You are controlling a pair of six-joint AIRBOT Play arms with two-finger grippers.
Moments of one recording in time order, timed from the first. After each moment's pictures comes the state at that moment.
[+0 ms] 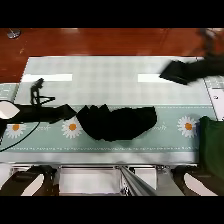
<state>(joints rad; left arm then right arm) -0.06 -0.86 0.63 0.93 -1.06 -1.47 -0.05 -1.08 1.24 -1.06 1.30 1.52</state>
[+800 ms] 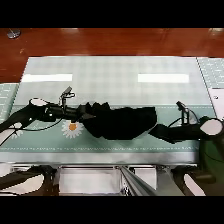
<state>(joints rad) -0.11 -1.35 0.63 0.34 -1.07 -1.01 0.04 -0.77 0.40 -0.97 1.10 1.59</state>
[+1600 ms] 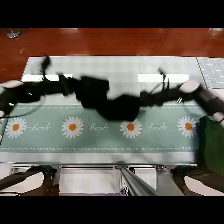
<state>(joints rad) 0.08 -1.29 0.89 0.03 -1.29 -0.92 0.16 -1.27 0.98 -0.80 0.99 1.45</state>
